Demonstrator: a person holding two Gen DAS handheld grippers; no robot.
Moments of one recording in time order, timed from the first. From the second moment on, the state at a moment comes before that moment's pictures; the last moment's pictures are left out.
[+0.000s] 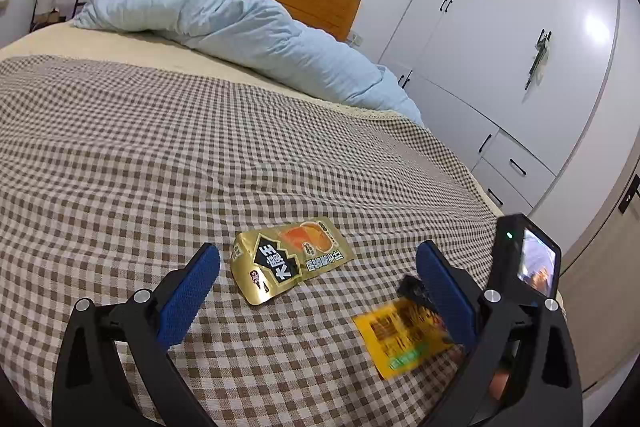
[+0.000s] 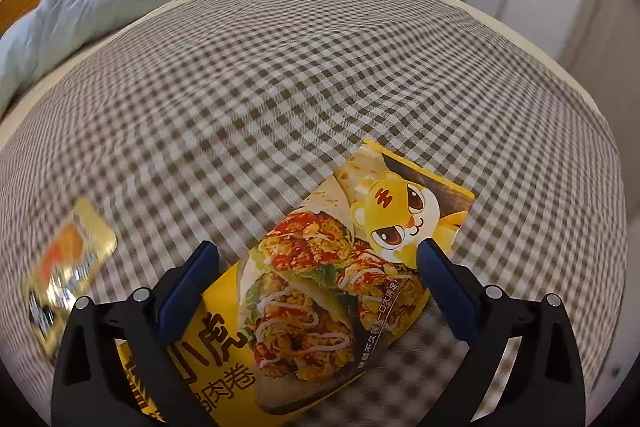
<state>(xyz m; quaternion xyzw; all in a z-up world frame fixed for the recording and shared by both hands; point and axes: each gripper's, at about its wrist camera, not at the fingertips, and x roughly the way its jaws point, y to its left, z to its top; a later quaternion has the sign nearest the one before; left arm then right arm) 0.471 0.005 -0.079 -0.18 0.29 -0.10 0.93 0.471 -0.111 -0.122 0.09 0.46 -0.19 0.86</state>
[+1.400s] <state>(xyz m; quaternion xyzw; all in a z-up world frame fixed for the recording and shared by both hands) 0.476 0.000 -0.088 -0.20 0.31 -0.13 0.92 0.338 -0.168 -0.091 0.19 0.36 0.00 0.91</state>
